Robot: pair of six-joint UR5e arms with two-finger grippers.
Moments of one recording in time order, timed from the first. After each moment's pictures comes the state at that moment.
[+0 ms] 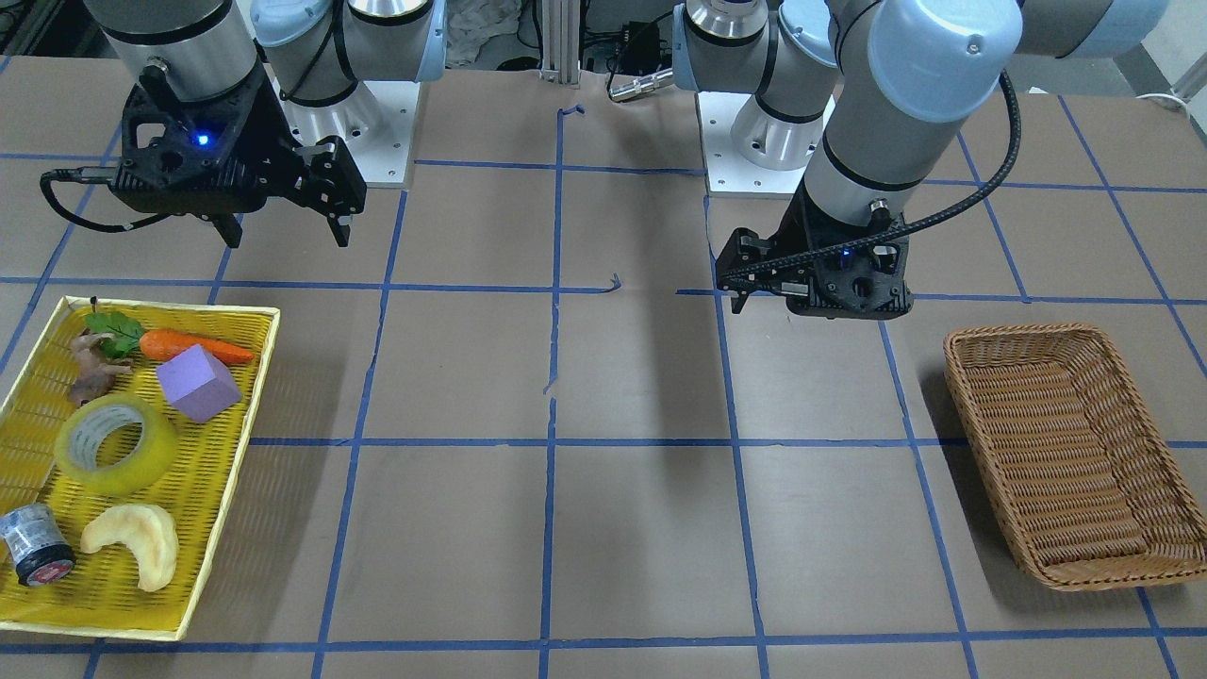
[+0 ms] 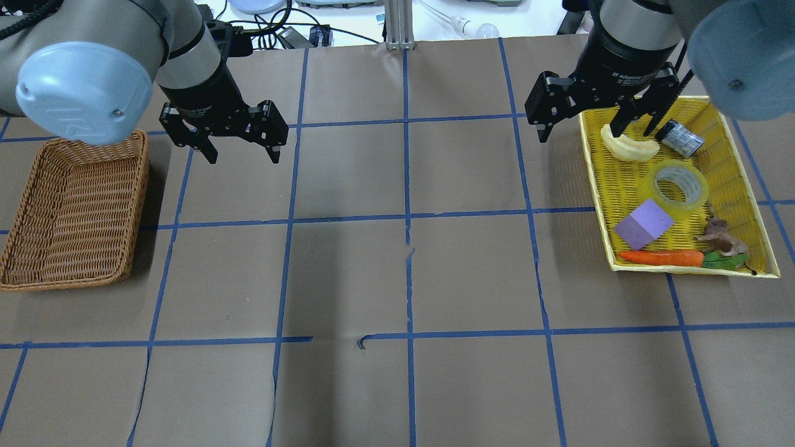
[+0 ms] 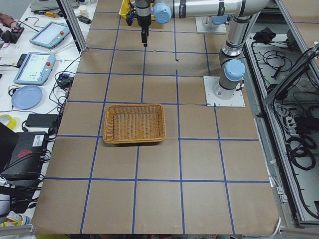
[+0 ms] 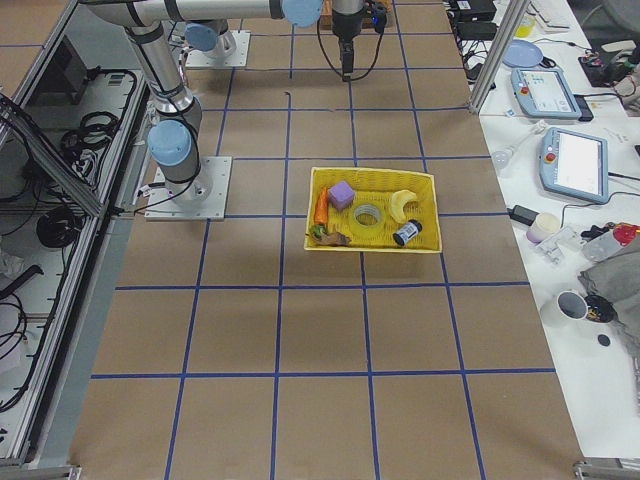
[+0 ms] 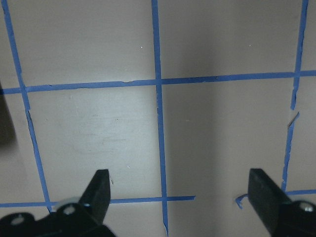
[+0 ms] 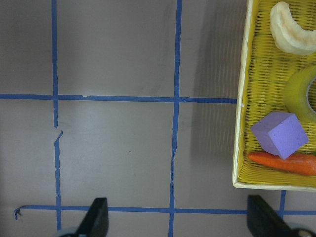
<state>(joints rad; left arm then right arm) -1.61 -1.68 -1.58 -1.49 1.57 0.00 1.60 -1.57 1.56 -1.59 -1.57 -0.01</state>
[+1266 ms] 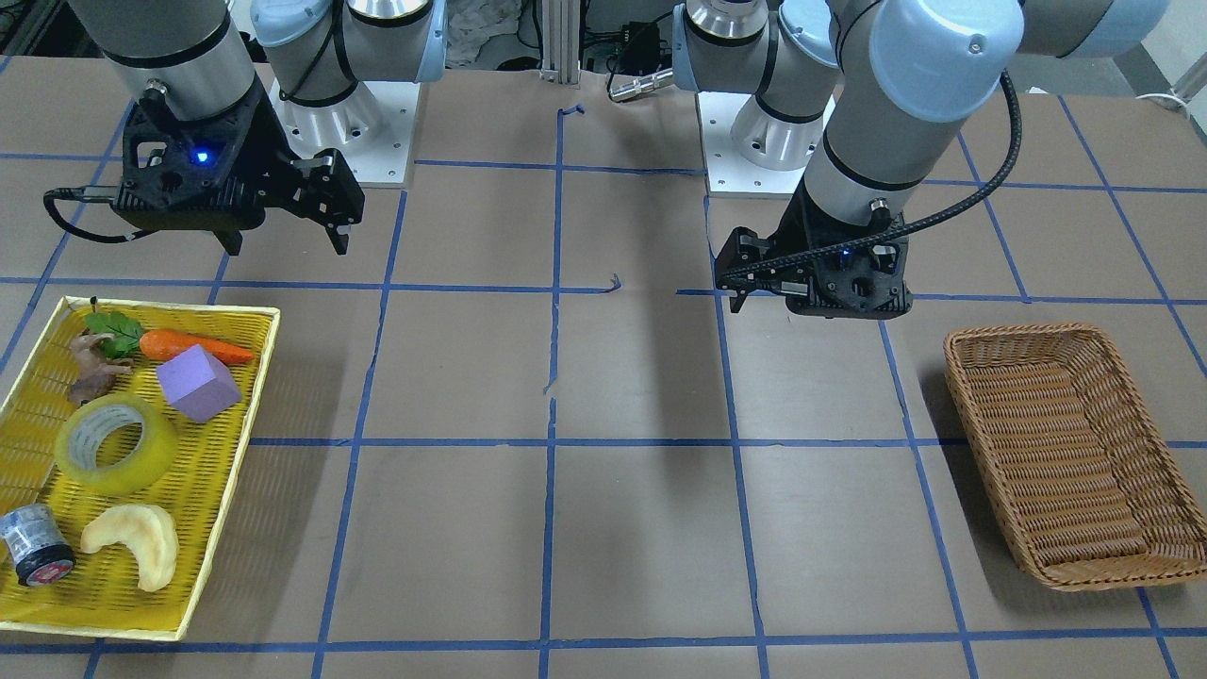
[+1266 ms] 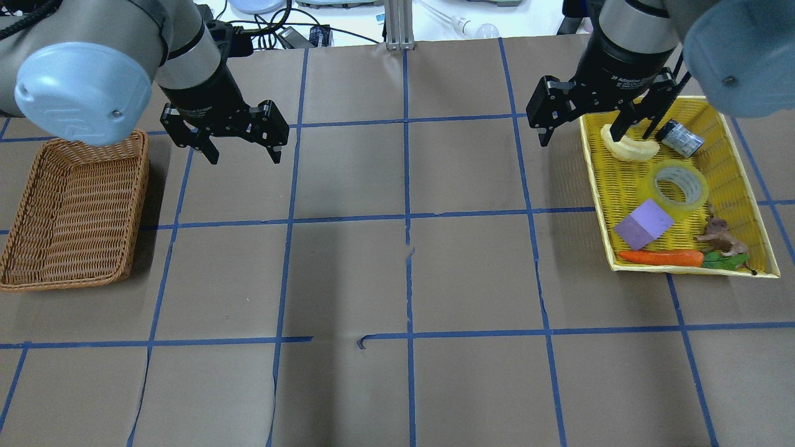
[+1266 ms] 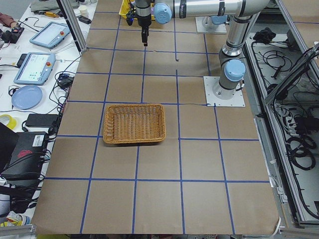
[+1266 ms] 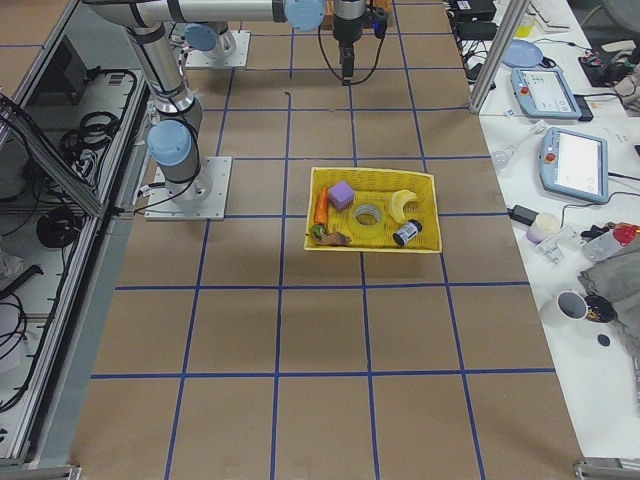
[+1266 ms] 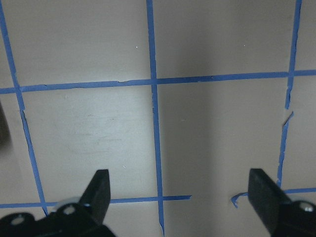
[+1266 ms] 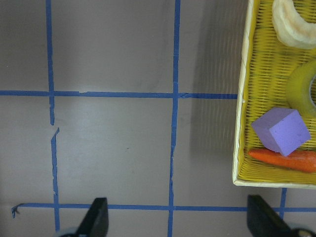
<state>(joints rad) -1.60 -1.68 -1.58 -1.49 1.56 0.00 1.59 -1.56 1.56 -1.58 -1.57 -0.01</state>
